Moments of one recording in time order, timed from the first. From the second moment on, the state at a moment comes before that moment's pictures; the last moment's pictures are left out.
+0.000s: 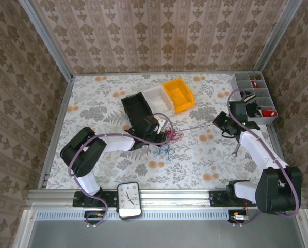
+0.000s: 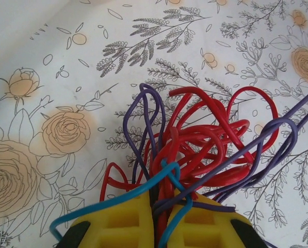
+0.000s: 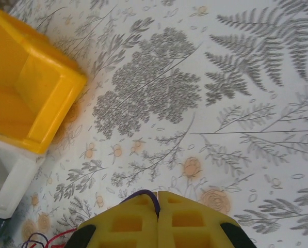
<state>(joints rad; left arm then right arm) -0.83 1.73 0.83 0.11 0.12 -0.29 -0.03 1.22 0.79 -0.44 -0.07 0.67</state>
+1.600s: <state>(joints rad) -0.76 1.51 0.72 -0.09 -0.03 -0.31 0.15 1.21 1.38 -0.44 0.07 0.50</state>
